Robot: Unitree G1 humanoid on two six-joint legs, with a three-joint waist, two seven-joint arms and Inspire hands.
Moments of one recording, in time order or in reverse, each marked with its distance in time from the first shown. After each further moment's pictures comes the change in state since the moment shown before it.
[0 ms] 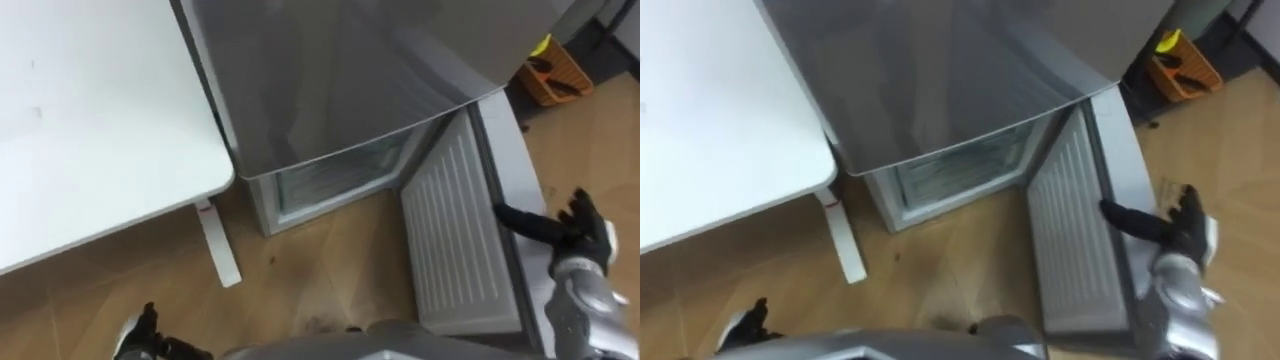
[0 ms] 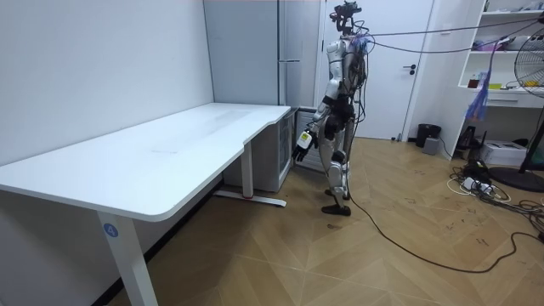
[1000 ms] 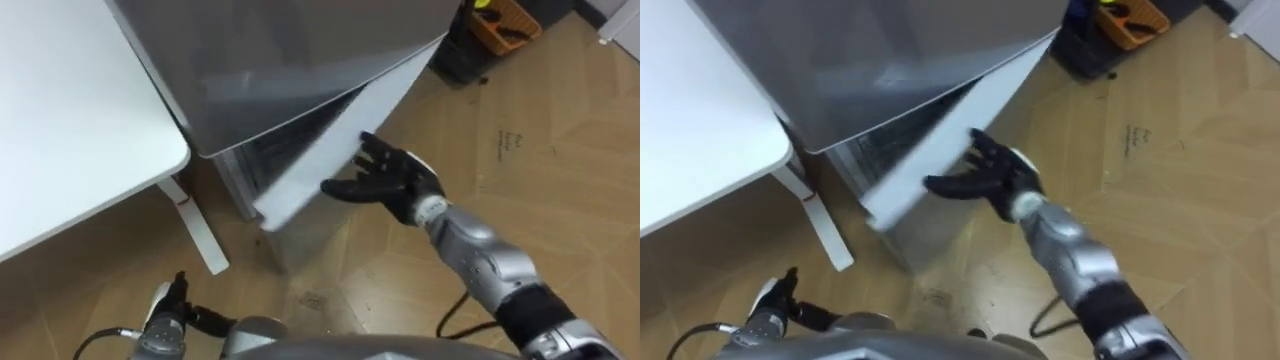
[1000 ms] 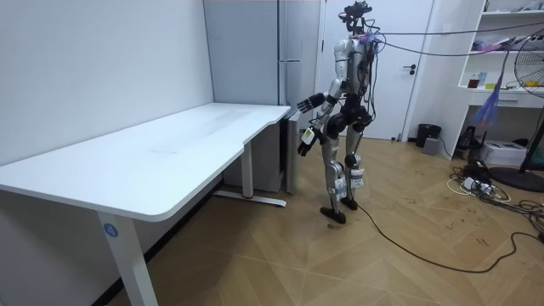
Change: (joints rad) left arm -0.080 -0.013 -0.221 0.000 -0.090 0.059 0.045; right arm -0.372 0.058 0.699 -0.056 0.338 0.081 0.405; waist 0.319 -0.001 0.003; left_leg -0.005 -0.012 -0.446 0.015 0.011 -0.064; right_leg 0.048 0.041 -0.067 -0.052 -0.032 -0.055
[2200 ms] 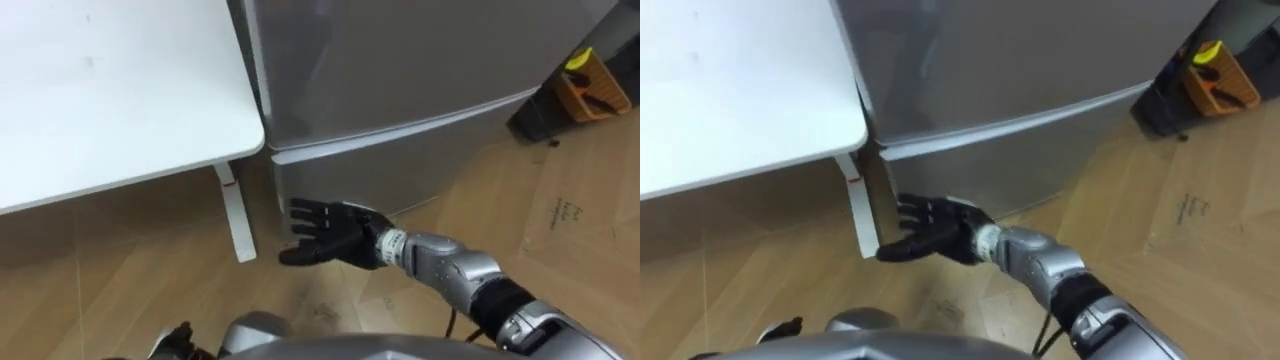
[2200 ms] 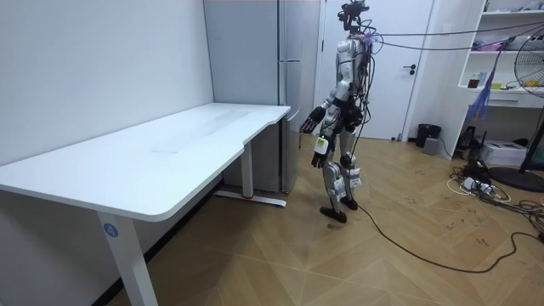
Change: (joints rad) left arm 0.061 -0.005 -0.004 0.029 0.012 0.132 -0.088; right arm 0.074 0.012 -0.026 0.458 -0.044 0.073 0.141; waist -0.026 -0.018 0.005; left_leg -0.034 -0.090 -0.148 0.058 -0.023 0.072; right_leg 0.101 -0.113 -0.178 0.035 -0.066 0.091
